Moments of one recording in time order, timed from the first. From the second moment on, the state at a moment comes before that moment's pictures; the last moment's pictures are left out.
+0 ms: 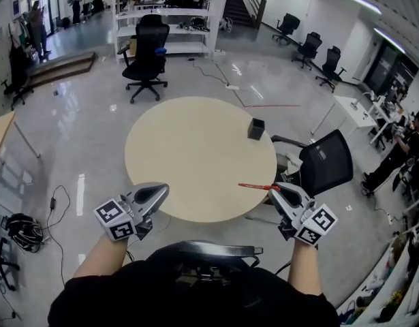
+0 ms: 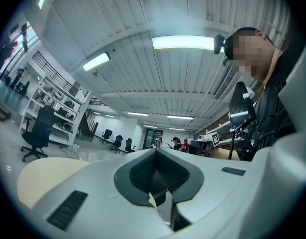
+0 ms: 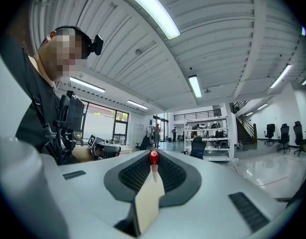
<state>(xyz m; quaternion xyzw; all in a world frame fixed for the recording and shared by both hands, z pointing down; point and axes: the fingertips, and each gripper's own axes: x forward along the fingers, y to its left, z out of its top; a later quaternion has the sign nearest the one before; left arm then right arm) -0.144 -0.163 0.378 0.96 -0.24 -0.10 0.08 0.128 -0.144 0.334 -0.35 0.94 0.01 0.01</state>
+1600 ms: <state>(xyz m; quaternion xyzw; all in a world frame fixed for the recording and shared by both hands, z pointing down) -0.155 -0.398 0.407 0.96 -0.23 -0.09 0.12 0.106 -0.374 0.354 -0.35 0.94 -0.03 -0.02</state>
